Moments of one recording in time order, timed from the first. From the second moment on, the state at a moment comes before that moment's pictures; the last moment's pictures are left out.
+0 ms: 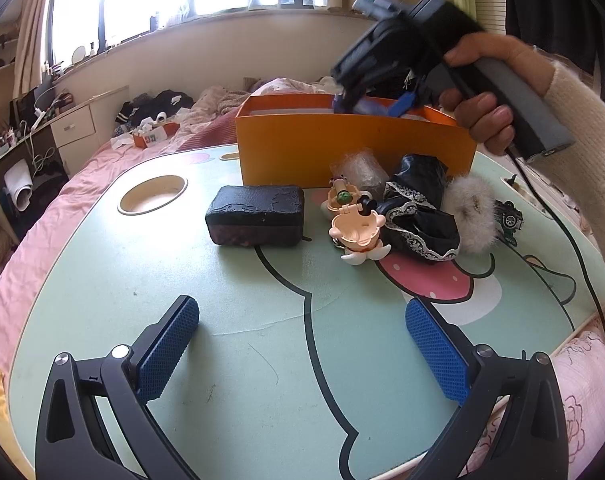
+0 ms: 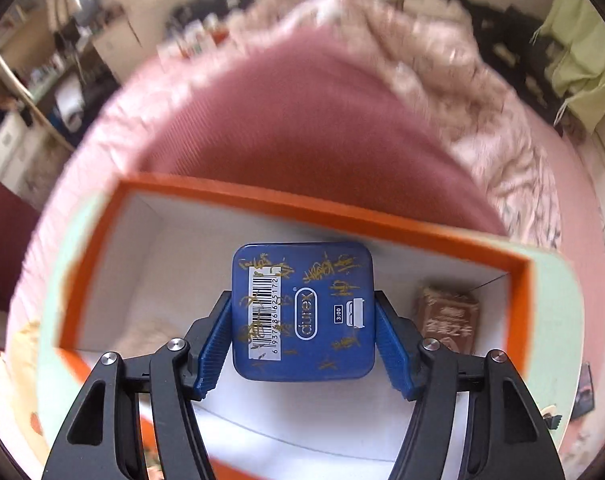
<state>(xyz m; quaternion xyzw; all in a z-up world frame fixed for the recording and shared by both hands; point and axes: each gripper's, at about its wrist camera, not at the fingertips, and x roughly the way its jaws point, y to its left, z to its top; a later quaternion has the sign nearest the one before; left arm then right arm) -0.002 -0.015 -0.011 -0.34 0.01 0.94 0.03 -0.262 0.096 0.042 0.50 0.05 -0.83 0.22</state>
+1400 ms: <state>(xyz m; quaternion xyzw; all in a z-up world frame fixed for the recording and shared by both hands) -0.002 -0.014 -0.010 -0.34 0.01 0.94 0.03 -0.102 0.220 0.024 0.43 0.02 -0.89 0.18</state>
